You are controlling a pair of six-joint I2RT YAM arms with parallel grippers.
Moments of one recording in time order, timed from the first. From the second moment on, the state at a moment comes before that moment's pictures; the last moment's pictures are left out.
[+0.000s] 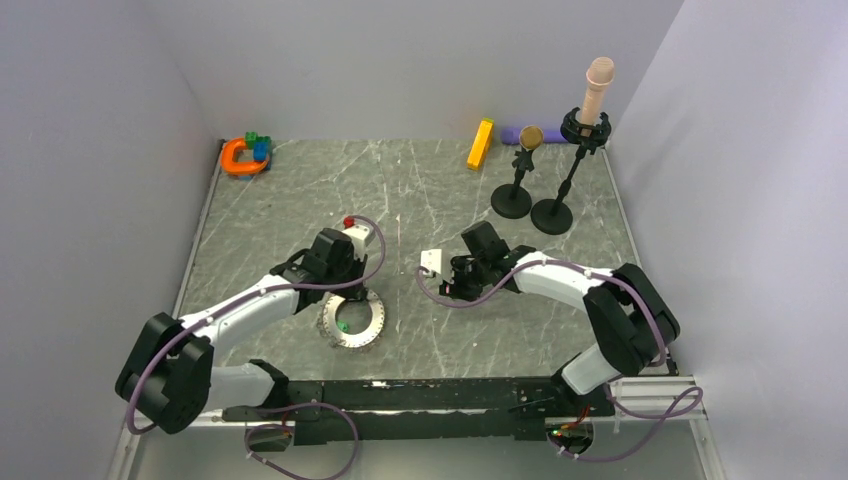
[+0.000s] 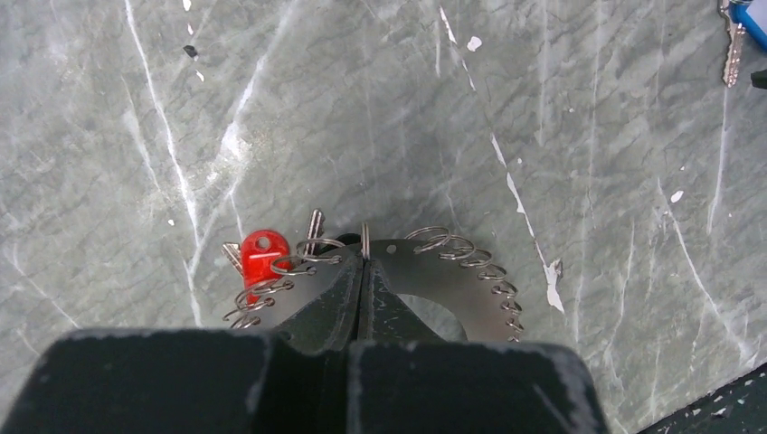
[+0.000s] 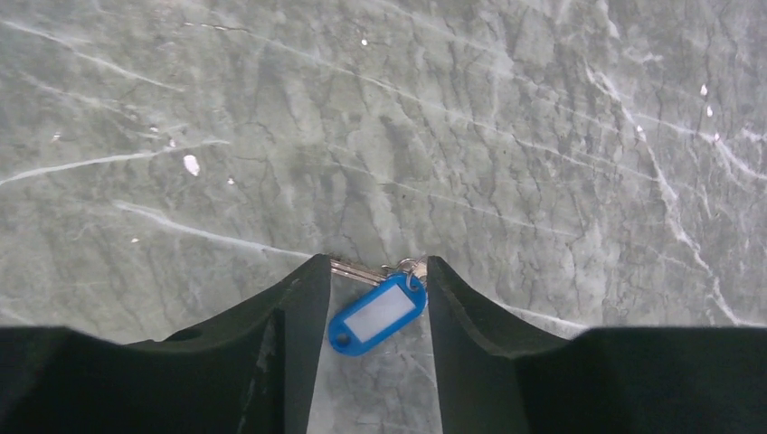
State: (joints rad) left arm -0.55 1.23 0.64 -0.26 0.04 -0.17; right arm 0.62 1.52 0.78 -0.25 -0.42 -0.83
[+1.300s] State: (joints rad) left arm -0.53 0.79 0.32 0.23 0.34 -0.29; right arm 0.58 1.56 0.81 -0.25 -0.40 -0.72
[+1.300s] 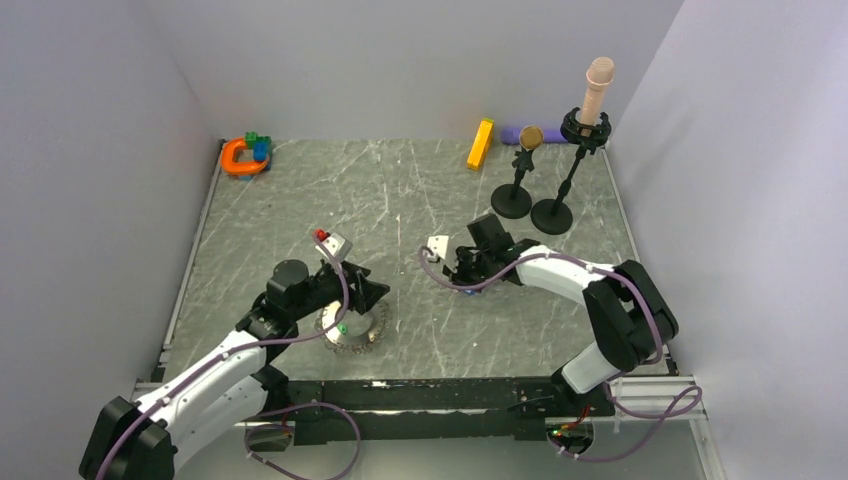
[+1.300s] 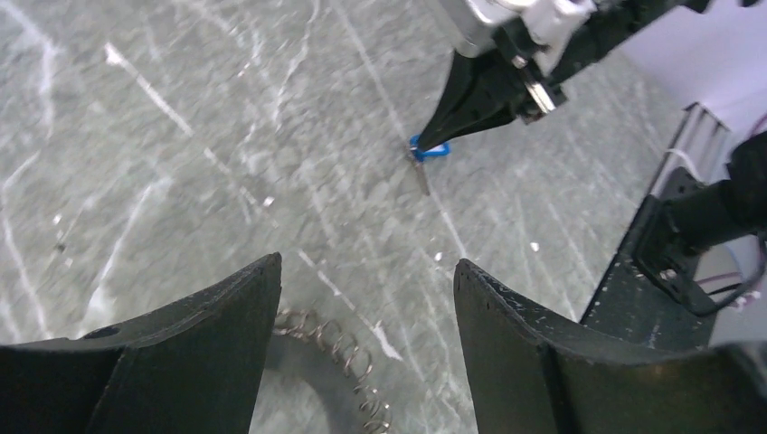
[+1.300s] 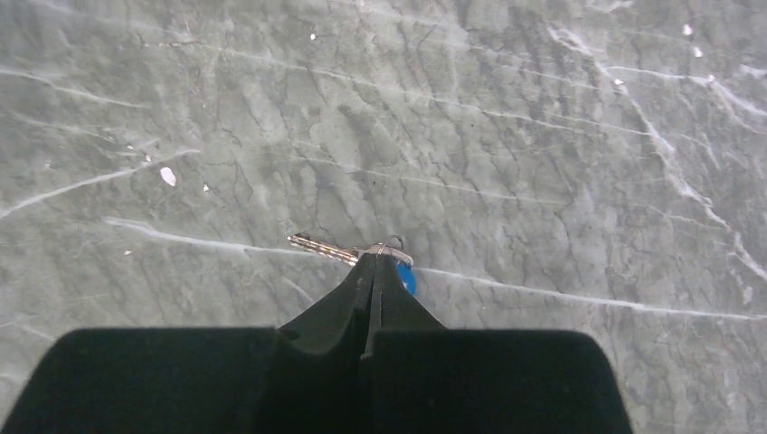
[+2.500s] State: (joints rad) left arm -0.55 0.85 0.30 0.51 0.54 -0.24; right arm 0.47 1.74 1.00 -0.44 -0.51 -0.50
